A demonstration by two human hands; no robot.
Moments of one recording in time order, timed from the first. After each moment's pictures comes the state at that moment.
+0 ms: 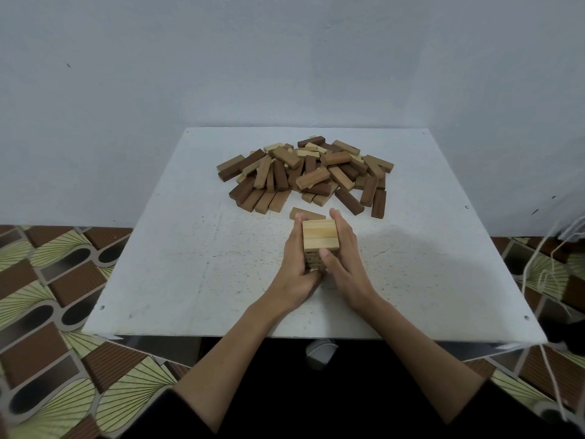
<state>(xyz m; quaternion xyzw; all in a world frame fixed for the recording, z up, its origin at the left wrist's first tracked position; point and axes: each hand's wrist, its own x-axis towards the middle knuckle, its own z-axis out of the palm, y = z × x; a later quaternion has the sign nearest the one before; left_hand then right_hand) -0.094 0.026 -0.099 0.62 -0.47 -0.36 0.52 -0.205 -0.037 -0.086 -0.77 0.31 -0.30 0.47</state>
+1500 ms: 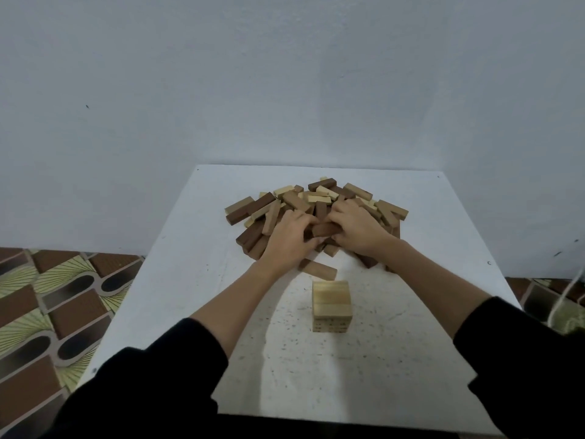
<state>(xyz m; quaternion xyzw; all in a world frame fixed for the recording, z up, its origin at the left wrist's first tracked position) -0.004 -0.085 -0.050 0.73 -0.59 -0.09 0.33 -0.132 -0.202 -0.035 -0.97 0.23 -0.07 0.08</state>
